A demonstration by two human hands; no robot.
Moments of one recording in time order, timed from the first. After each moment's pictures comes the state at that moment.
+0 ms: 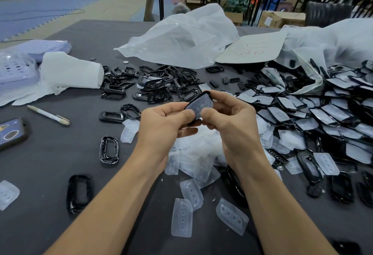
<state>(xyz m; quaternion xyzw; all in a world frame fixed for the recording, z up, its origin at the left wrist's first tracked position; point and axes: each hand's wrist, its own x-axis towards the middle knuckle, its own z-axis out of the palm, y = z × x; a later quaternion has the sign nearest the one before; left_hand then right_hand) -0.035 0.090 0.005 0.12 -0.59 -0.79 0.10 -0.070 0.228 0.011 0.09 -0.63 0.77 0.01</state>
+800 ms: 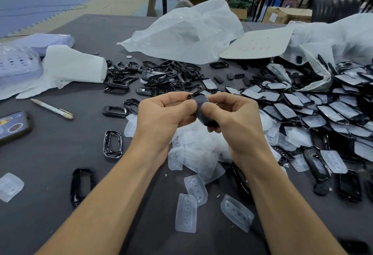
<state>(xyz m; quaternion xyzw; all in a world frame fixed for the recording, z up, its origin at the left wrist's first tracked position) -0.036 0.085 0.011 0.12 -0.58 -0.80 0.14 -0.067 0.227 0.010 0.12 -0.68 0.73 0.00</state>
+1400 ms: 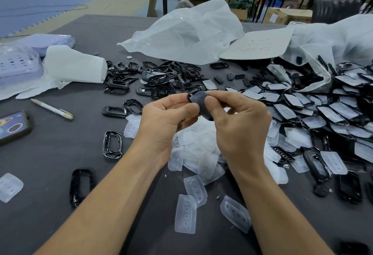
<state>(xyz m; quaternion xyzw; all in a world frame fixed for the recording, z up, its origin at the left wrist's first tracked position) -0.039 0.085 0.004 0.10 -0.51 -0.85 0.09 -0.061 0.223 -0.001 0.13 -0.77 0.56 0.27</state>
